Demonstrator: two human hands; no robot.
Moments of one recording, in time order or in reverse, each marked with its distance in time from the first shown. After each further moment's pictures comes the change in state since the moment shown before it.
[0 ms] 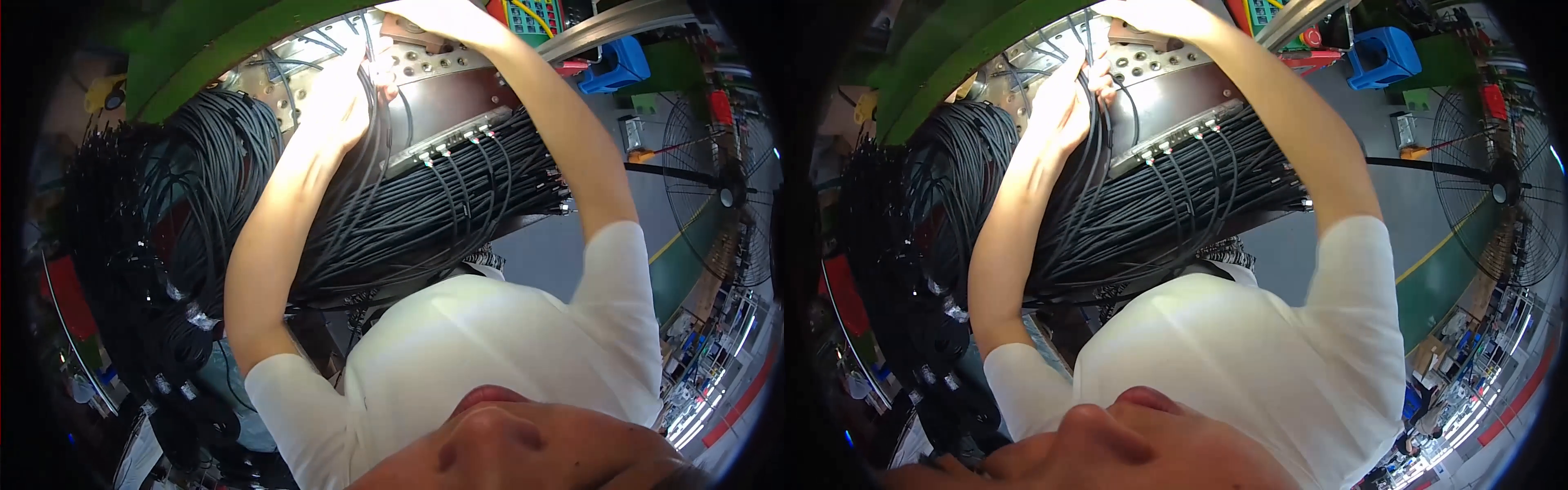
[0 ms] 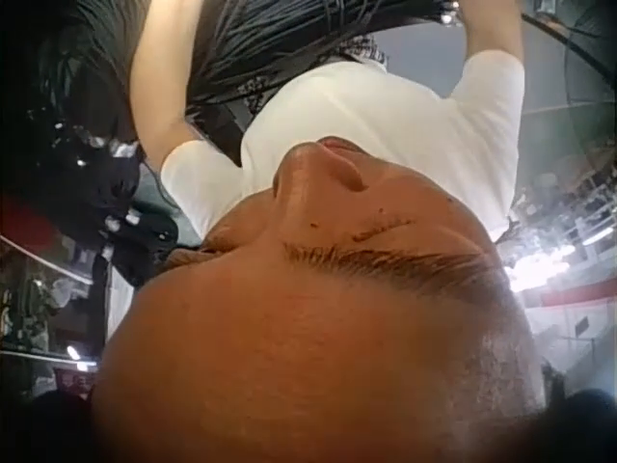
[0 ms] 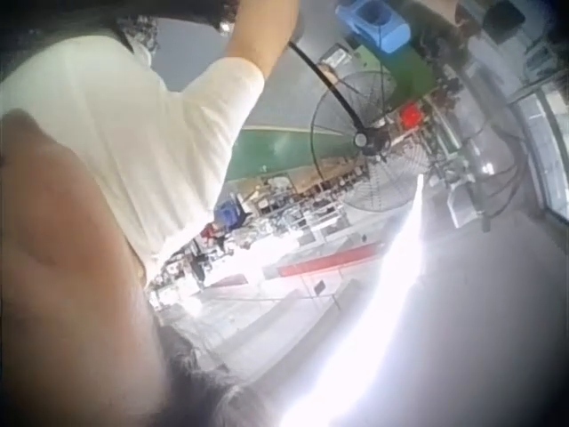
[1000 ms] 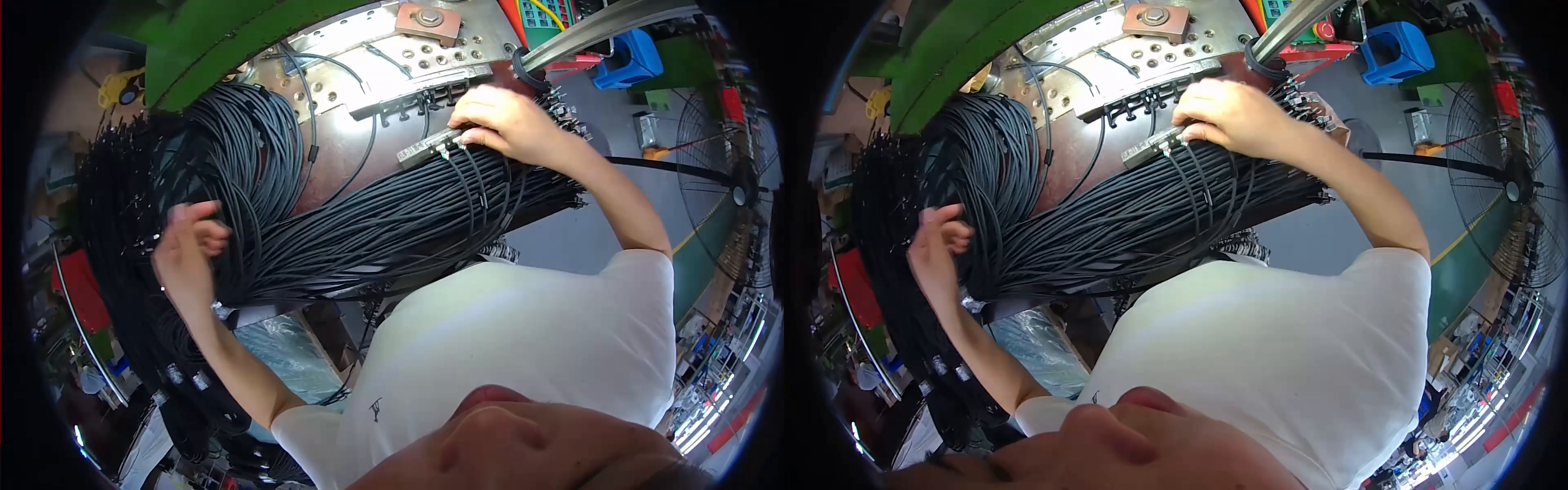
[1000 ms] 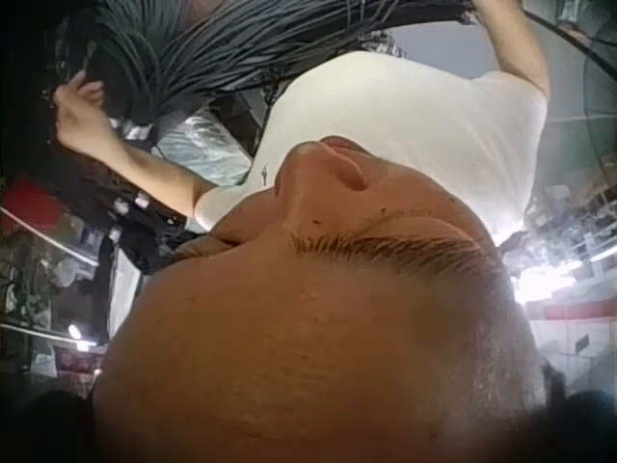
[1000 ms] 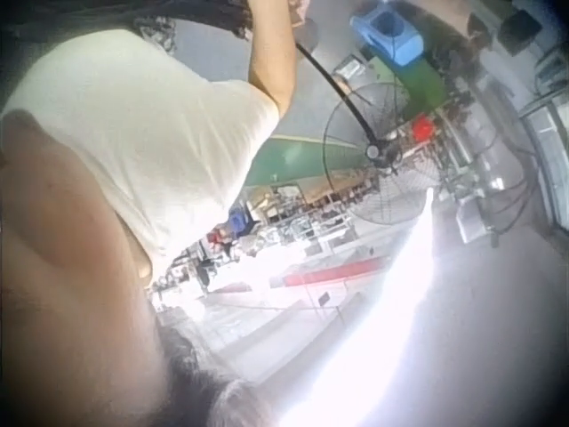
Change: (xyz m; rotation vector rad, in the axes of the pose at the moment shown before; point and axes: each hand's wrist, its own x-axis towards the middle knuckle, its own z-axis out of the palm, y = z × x) left_hand -0.223 0.104 -0.085 1.178 0.682 0.258; right_hand -0.105 0.058 0.030 -0.544 -0.122 -0.463
